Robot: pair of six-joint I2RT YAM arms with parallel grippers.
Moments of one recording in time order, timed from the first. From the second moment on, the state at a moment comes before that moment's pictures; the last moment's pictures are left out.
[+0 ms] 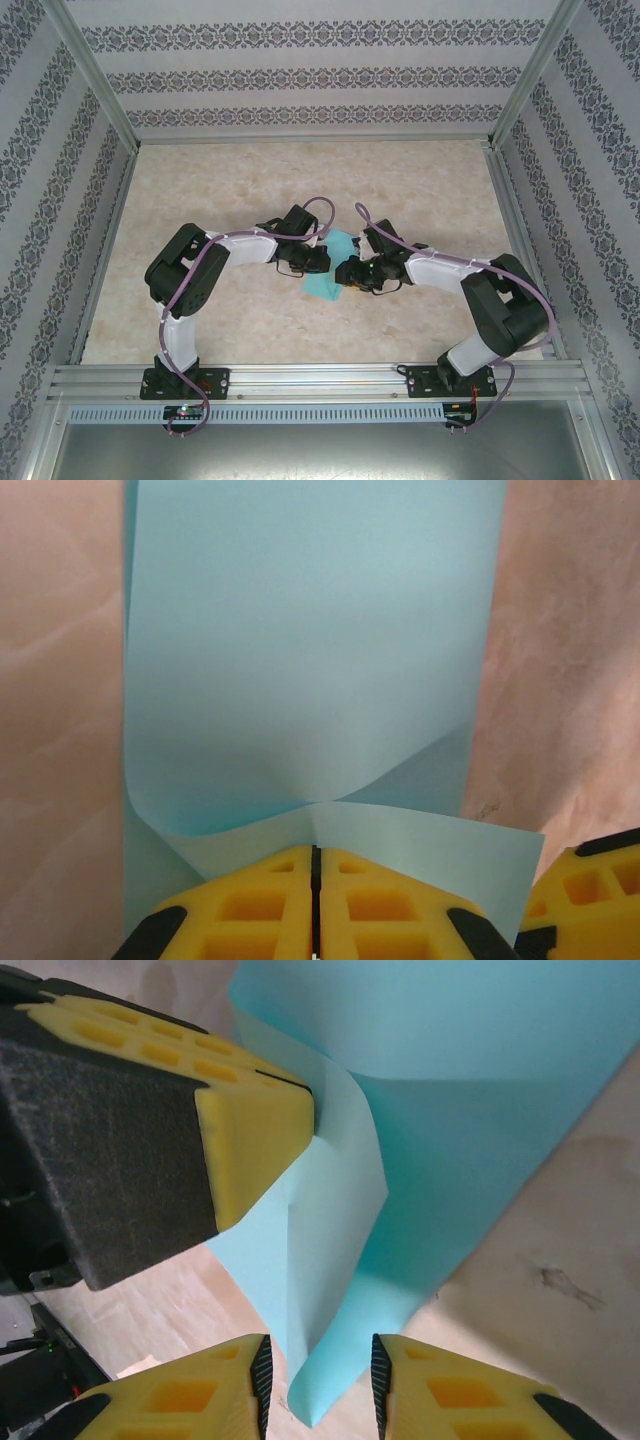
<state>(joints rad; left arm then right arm) -0.61 1.95 1.12 -0.23 0.45 -0.53 0.52 1.57 0.71 -0.20 -0.55 0.72</state>
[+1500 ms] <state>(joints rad) -0.61 1.96 1.13 -0.23 0.48 -0.53 0.50 1.66 0.75 -0.23 -0.50 0.64</state>
